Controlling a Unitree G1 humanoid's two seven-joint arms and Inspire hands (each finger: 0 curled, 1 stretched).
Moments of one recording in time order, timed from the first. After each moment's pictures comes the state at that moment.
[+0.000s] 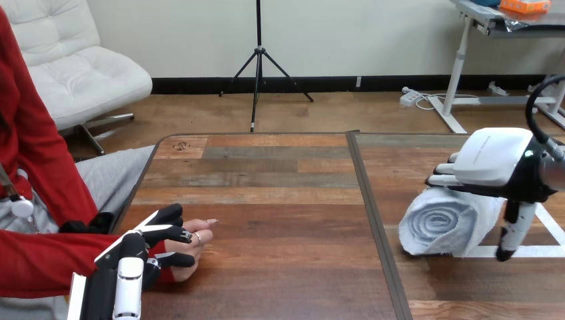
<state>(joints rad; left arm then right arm) 0.62 0.11 -0.10 -0.20 -0.11 -0.62 0.04 -1.05 -0.91 0.88 1.13 -1.43 -0.80 -0.29</state>
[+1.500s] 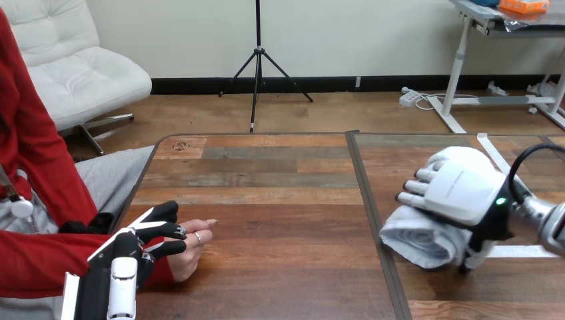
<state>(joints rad) 0.62 0.11 -0.10 -0.20 -0.11 -0.66 0.06 -0.87 -0.72 0.99 1.31 -1.32 -0.52 -0.72</state>
